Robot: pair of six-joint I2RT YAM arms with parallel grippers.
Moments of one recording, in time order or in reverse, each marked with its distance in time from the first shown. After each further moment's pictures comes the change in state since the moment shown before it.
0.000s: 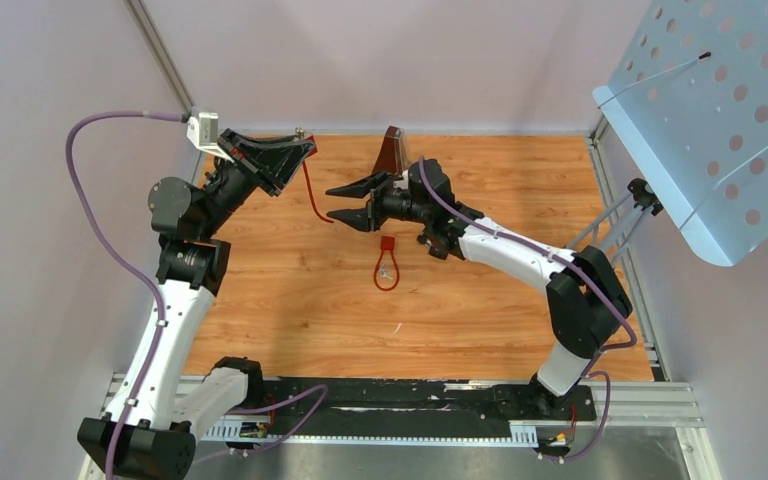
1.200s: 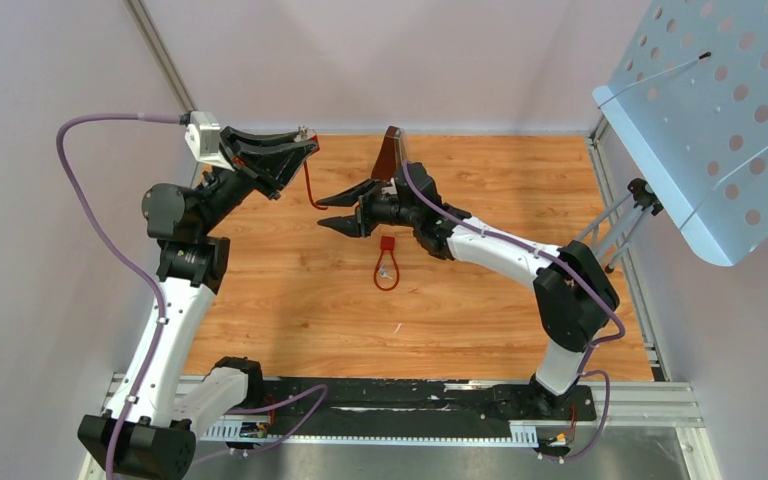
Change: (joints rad) left arm 0.000 0.013 0.007 0.149 0.118 0.109; right arm 0.042 0.060 0.051 -0.034 -0.012 0.000
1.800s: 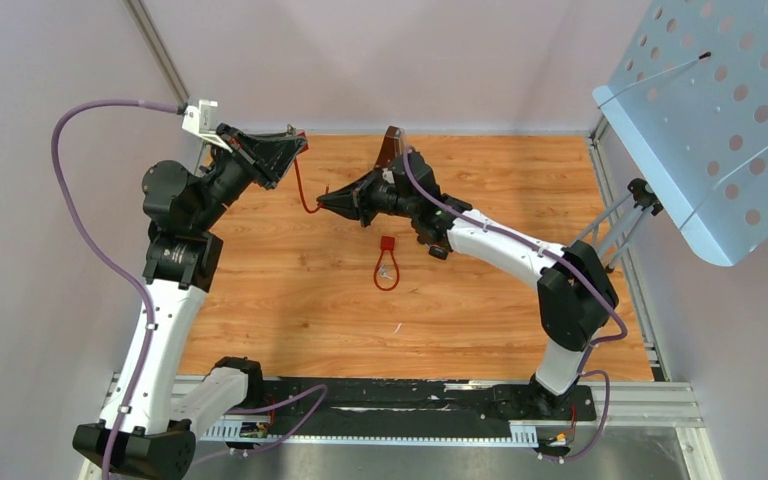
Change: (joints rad) left arm 0.000 0.000 0.111 -0.377 -0.164 -0.011; right arm 0.001 0.006 0.068 -0.082 0.092 -0.162
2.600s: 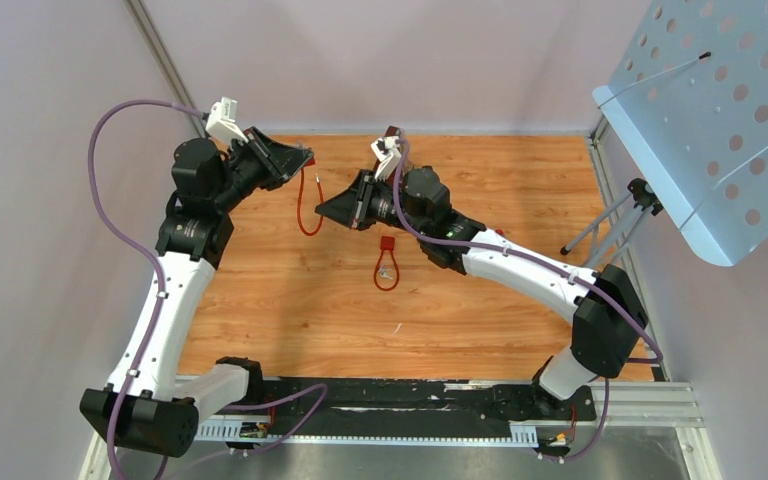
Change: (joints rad) left arm 0.000 0.130 0.053 -0.325 -0.154 -0.174; right arm 0.108 -0.180 -0.078 0.129 0.148 -1.006
